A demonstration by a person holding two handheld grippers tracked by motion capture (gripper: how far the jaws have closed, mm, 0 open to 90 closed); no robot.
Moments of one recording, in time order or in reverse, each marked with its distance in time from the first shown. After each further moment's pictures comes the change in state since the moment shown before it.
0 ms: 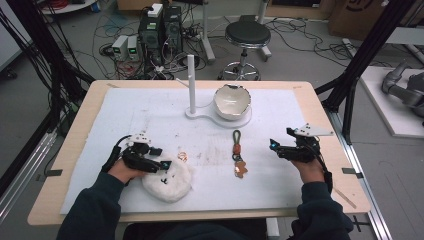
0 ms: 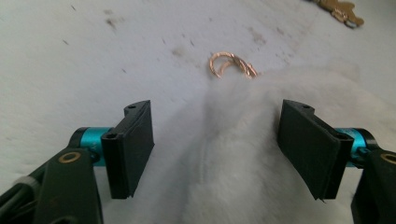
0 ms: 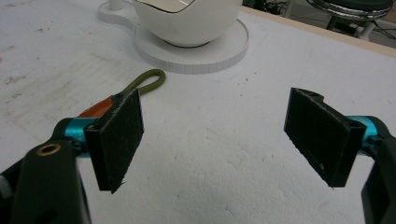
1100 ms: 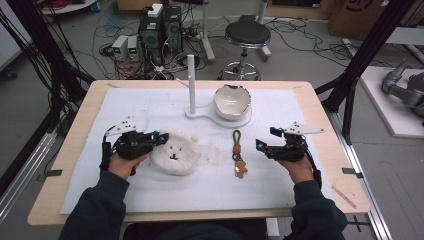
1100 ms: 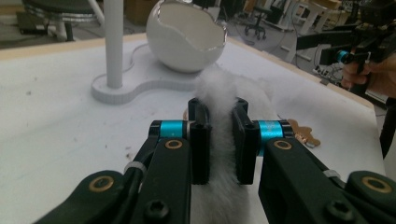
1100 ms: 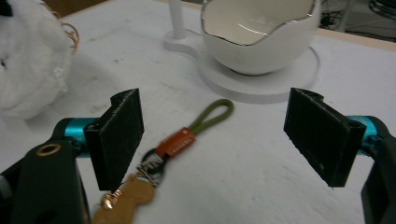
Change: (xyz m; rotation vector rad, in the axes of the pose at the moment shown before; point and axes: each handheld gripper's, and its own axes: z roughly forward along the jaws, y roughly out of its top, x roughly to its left) left arm -0.021 0.034 -0.035 -0.438 0.039 0.008; right arm 0.029 0.016 0.012 -0.059 0.193 0.037
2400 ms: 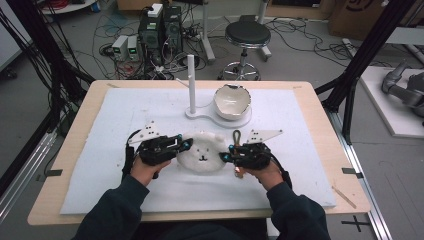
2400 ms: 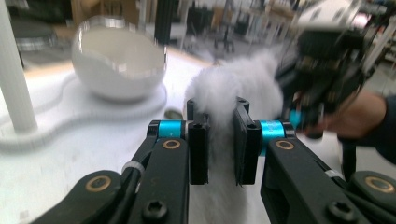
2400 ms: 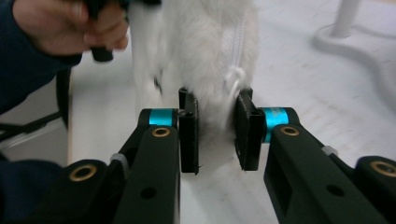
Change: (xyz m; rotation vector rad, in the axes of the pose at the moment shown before) left arm -0.044 0.000 0.041 -0.003 -0.127 0.031; right arm 0.068 0.006 0.055 0.049 0.414 -0.084
